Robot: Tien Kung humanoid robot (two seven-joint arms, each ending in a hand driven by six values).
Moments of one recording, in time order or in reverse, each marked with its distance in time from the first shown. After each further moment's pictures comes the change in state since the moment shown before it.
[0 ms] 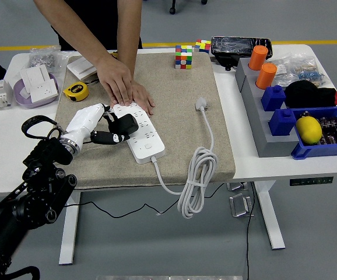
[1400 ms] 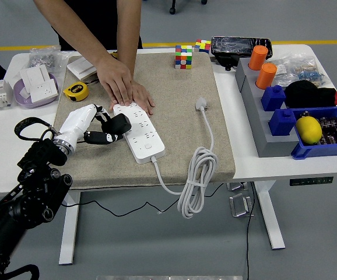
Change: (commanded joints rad) left arm 0.002 0.000 -0.057 0.036 0.000 0.007 -0.008; right arm -0.005 0.001 0.000 0.000 -0.006 0.000 -0.001
